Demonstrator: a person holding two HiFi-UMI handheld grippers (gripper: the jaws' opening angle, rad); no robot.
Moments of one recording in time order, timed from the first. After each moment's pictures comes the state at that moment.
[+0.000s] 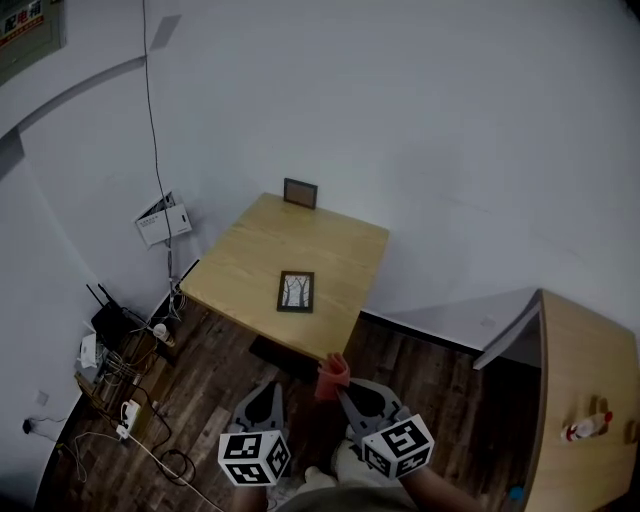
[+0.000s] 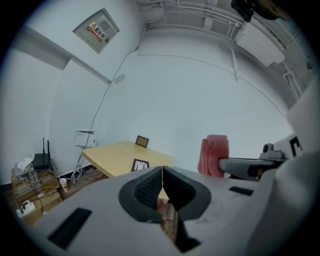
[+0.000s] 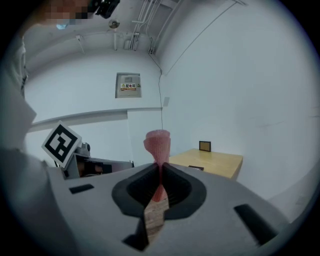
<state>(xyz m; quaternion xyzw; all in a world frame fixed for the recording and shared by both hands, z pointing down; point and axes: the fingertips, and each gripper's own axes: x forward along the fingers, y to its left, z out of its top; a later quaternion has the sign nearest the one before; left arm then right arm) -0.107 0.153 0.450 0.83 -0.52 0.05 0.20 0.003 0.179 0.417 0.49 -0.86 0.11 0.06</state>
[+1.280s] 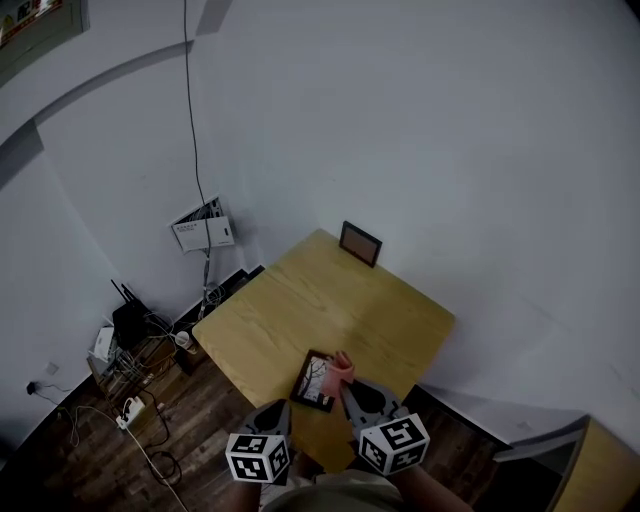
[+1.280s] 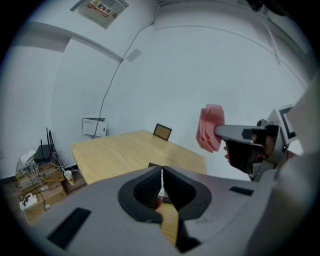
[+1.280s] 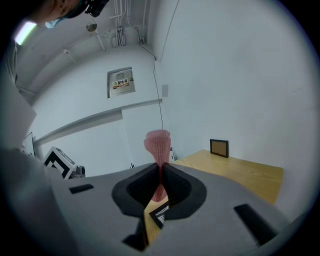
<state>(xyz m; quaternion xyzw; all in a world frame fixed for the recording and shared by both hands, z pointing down) -0.080 -0.109 0.535 0.75 -0.59 0.10 0.27 0.028 -0.151 0.450 0.39 -0.91 0.15 0.06</state>
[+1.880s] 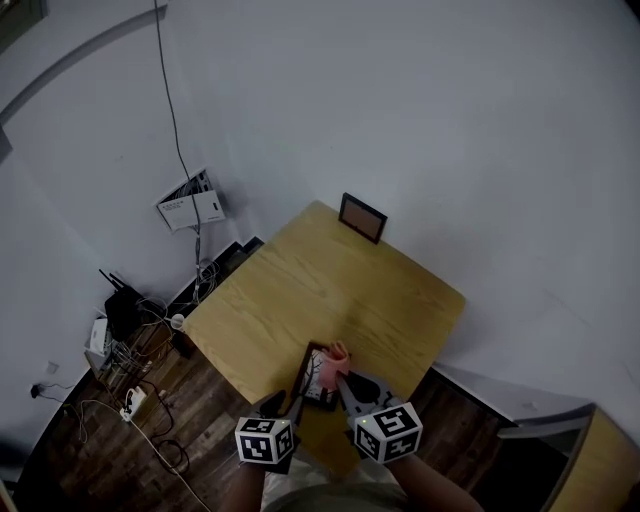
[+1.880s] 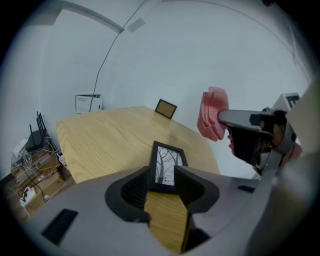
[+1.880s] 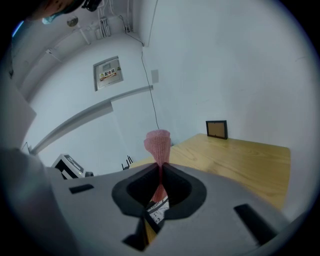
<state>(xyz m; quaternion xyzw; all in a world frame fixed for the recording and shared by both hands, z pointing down) -0.084 -0.145 0.619 0.74 -0.54 0.18 0.35 0.007 -0.194 0.514 0.39 -0.89 0.22 0.10</state>
